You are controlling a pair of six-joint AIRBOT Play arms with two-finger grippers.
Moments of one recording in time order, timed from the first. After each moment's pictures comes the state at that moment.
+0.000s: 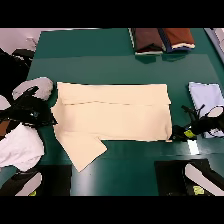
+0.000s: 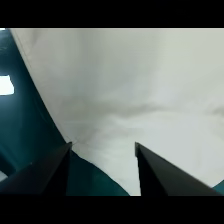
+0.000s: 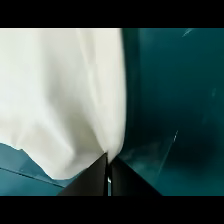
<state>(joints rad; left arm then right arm) 0.08 -0.92 0.77 1.26 -1.29 -1.49 -0.36 -1.04 0.49 -1.22 1.34 1.32</state>
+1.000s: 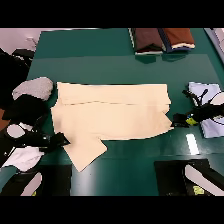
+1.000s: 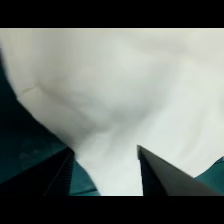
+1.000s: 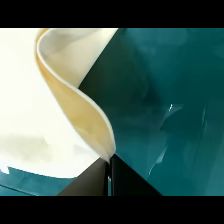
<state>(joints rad) 0.07 -0.75 0.32 1.04 -1.18 -1.60 -0.27 -1.04 0.70 -1.22 1.35 1.32</state>
